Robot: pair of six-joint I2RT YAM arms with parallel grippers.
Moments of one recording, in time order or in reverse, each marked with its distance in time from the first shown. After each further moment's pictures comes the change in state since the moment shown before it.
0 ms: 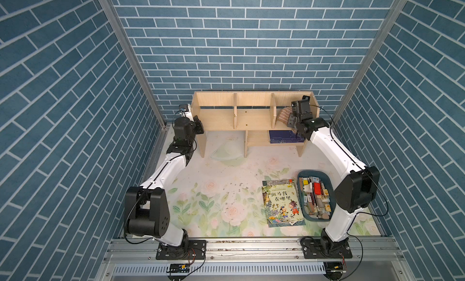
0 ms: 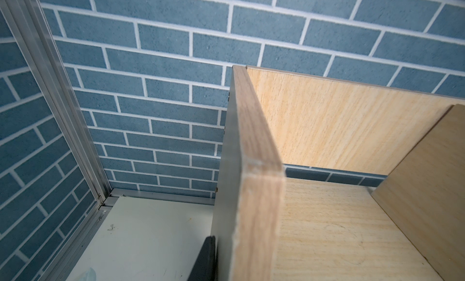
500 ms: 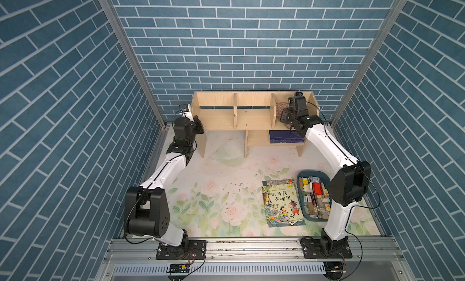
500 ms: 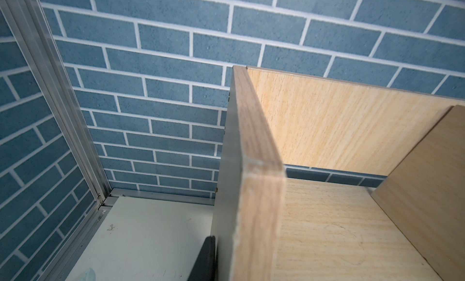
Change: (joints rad) left arm 0.000 0.001 0.000 0.003 0.000 -0.003; right arm -0.026 0.122 0.138 0.065 -0.164 0.000
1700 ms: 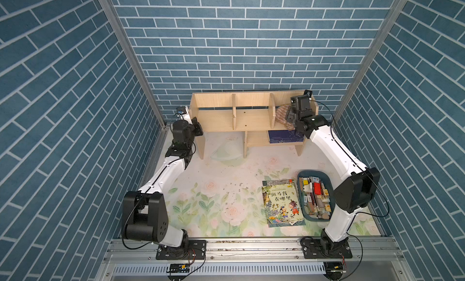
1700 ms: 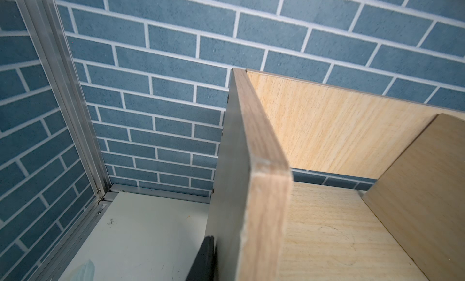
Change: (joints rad) left arm 0.005 -0.048 -0.058 0.028 0.000 -0.037; right arm 0.033 -0.108 -0.020 -0.076 0.256 0.019
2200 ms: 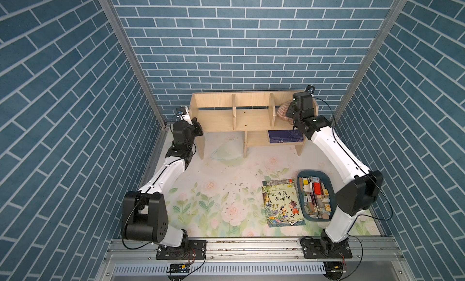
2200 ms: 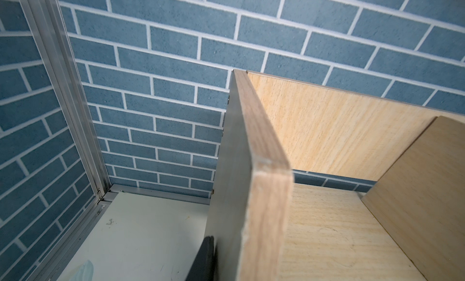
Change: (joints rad) left arm -0.002 -0.002 -0.011 0.018 -0.005 -0.006; right arm 0.013 0.023 0.001 0.113 -0.025 0.031
